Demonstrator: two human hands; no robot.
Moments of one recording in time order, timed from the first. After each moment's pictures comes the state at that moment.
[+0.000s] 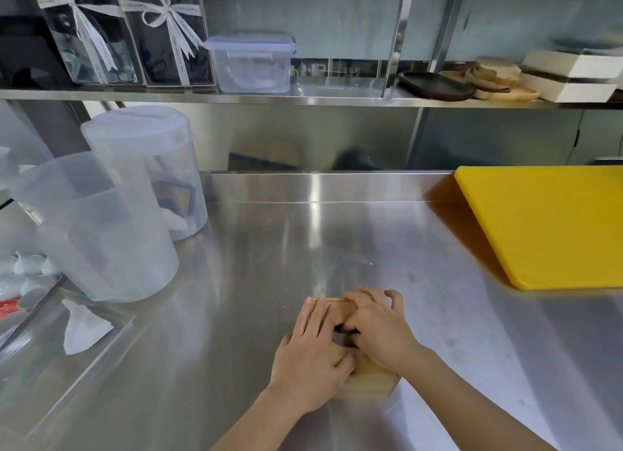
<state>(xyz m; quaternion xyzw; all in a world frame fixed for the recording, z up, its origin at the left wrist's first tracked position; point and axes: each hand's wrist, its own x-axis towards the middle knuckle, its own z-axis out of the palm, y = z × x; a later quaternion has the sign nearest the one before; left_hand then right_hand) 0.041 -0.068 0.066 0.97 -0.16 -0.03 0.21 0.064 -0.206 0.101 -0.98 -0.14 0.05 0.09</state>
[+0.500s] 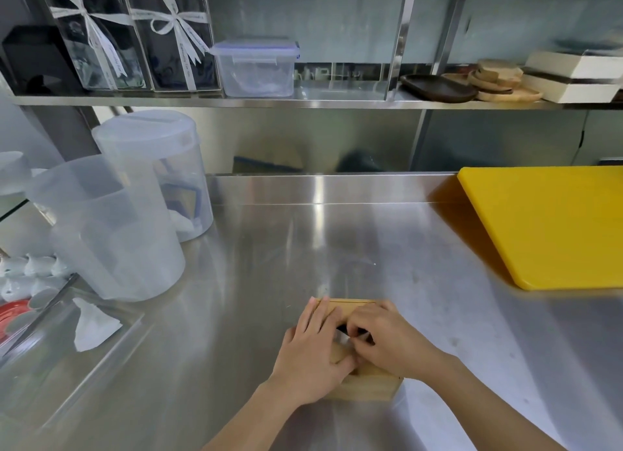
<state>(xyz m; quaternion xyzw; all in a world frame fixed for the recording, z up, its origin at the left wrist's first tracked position) 0.044 -0.061 0.067 0.95 -0.18 -0.08 0.24 0.055 -0.221 0.100 -0.95 -0.25 0.02 0.20</state>
